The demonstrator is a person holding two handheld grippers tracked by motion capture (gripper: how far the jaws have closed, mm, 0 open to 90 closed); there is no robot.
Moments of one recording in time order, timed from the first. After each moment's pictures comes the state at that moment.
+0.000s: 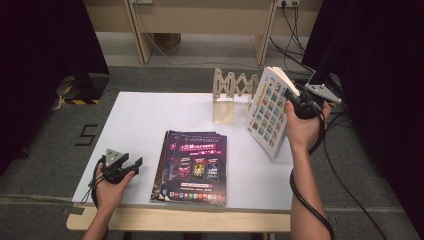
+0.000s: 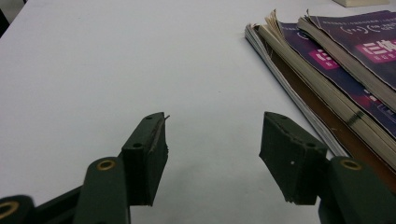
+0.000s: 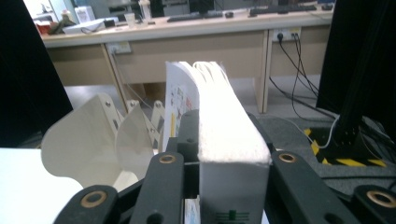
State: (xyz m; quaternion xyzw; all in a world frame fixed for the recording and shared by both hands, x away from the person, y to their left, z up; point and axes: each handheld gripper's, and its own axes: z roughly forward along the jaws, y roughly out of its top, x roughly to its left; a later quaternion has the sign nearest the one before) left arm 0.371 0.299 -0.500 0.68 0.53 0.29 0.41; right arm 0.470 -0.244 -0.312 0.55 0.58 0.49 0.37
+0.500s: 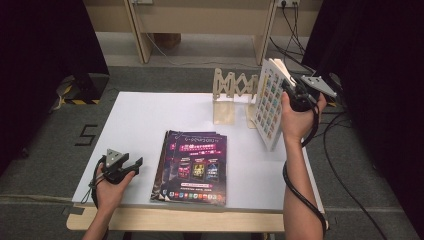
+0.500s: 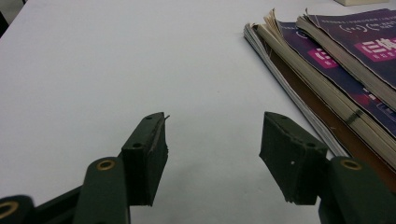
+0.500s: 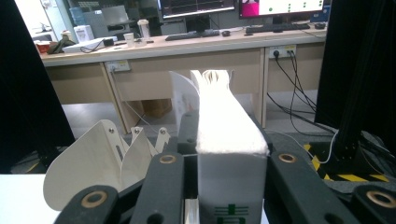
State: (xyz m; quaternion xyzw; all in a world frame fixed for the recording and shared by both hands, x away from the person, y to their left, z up) left arm 0.371 0.300 -0.500 0.68 0.53 0.29 0.41; right arm 0.485 -0.228 -0.300 0.54 0.55 0.50 0.39
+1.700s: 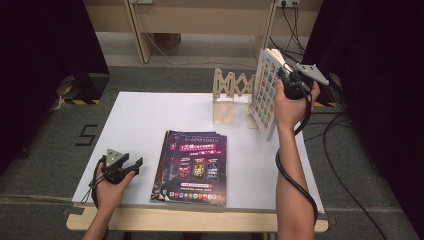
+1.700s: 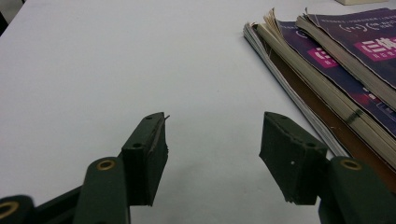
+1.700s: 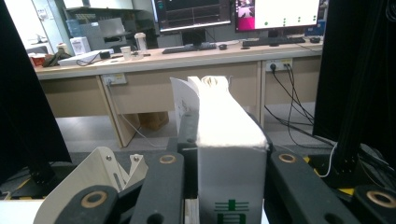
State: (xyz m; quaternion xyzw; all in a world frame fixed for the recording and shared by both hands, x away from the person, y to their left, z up) left arm 0.371 0.299 -0.500 0.68 0.53 0.29 0.41; right arm 0.512 -0.214 -0.286 0.54 0.54 0.51 0.41
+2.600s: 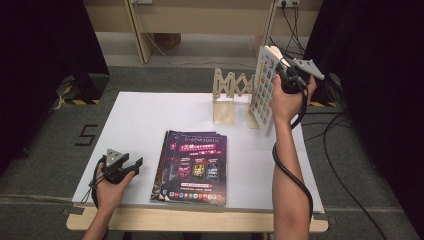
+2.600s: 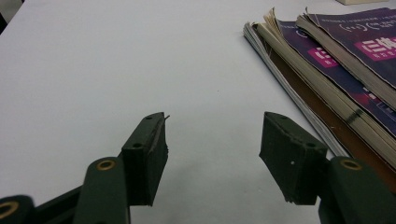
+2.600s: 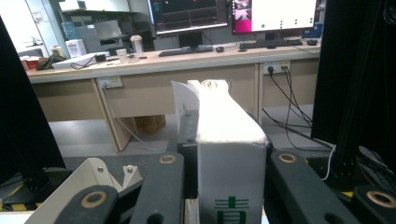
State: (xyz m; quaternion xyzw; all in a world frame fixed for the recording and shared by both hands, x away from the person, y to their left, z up) left arm 0.372 0.299 -0.500 0.68 0.53 0.29 0.41; right arm 0.532 -0.210 -0.287 0.54 0.53 0.51 0.41
